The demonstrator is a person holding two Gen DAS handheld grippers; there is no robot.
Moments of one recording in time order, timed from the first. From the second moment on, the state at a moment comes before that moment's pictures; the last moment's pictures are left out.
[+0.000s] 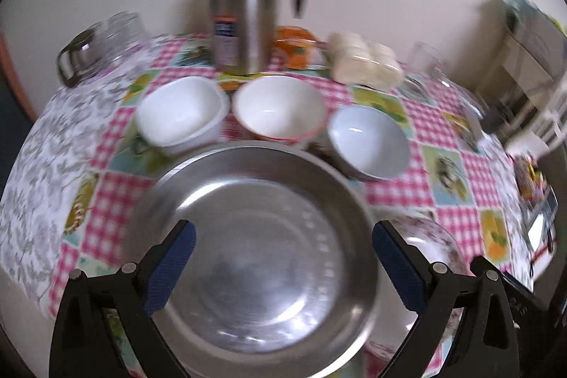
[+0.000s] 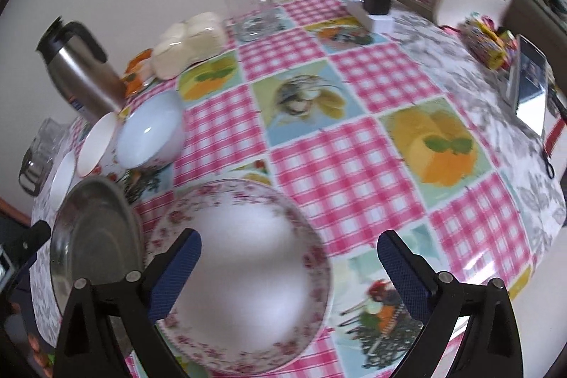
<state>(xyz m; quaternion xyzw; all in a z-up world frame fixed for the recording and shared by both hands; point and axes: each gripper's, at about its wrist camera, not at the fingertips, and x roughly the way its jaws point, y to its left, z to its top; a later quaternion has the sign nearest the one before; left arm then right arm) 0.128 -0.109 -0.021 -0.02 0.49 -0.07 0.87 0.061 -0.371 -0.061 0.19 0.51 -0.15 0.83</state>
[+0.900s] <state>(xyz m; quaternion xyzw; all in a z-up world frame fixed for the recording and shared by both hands) 0.113 -0.186 -0.053 0.04 0.53 -0.13 0.84 0.060 -0.392 -0.119 0.22 0.56 -0.13 0.79</state>
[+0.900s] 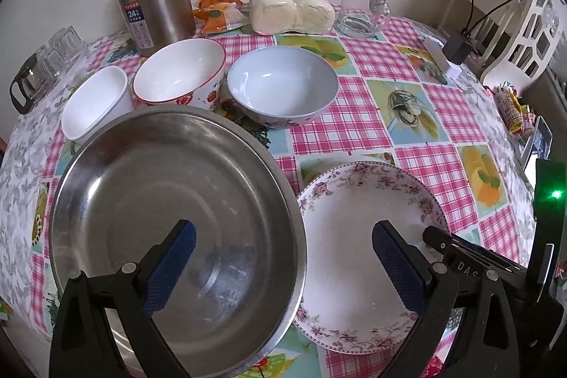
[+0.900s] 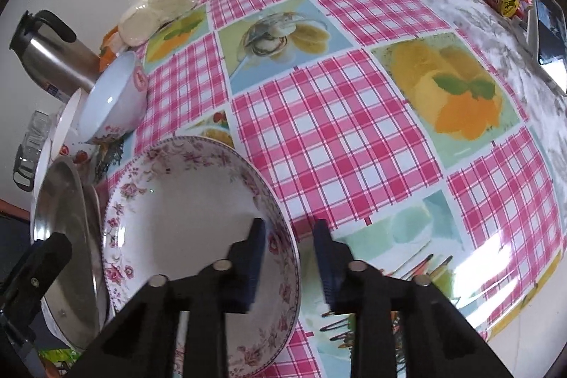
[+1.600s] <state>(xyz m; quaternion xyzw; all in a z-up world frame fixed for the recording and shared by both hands) 0.105 -0.210 -0.044 0.01 0.51 -0.20 0.84 0.044 -0.437 -0.108 0.25 0.53 -0.18 0.79</state>
